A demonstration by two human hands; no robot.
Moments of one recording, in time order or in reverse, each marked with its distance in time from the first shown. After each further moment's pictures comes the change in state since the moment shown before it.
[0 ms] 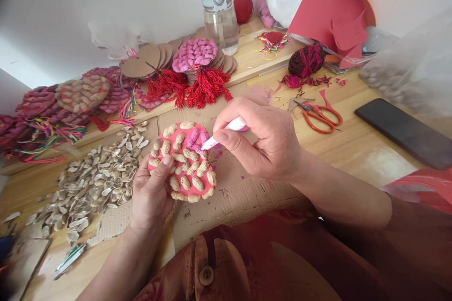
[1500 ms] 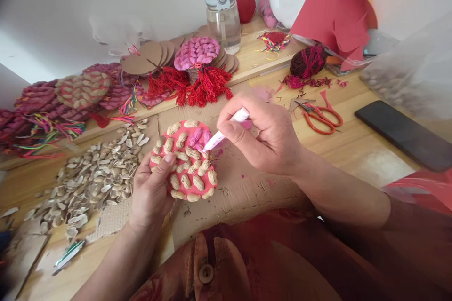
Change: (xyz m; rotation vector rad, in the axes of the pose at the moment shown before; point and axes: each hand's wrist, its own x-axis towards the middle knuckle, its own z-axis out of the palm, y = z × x) left_hand 0.000 0.000 -0.001 0.039 -0.001 -0.023; right_hand 0.001 0.002 -0.002 0.067 -0.033 0.090
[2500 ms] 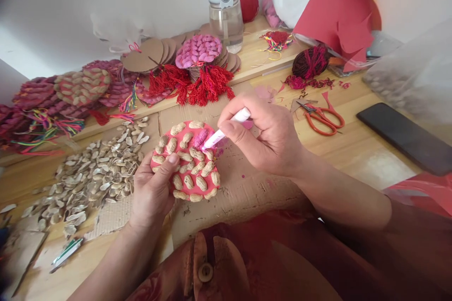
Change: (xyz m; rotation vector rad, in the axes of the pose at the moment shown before) left_hand -0.001 -0.003 -0.002 0.038 -0.011 0.010; right_hand -0.001 -0.001 0.000 -0.059 0.013 0.034
